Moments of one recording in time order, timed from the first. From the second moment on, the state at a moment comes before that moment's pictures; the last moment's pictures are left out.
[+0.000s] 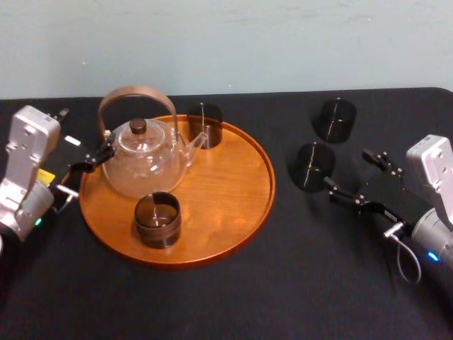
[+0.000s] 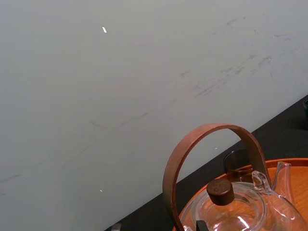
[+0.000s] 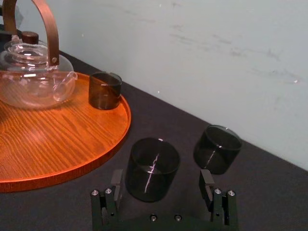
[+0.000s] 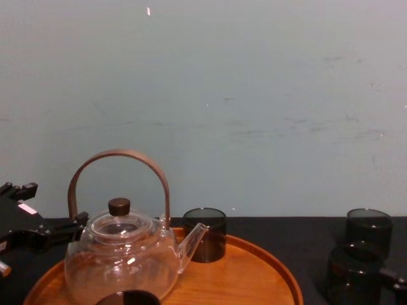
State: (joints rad) left arm -0.20 0.60 0.45 -1.41 -0.25 -0.12 0.03; right arm 0.02 0.65 -0.38 -1.57 0.33 -0.07 0.17
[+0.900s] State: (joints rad) left arm -0.20 0.60 0.45 -1.41 -0.25 -0.12 0.03; right arm 0.13 0.53 -0.39 -1.40 0.32 -0.04 0.30
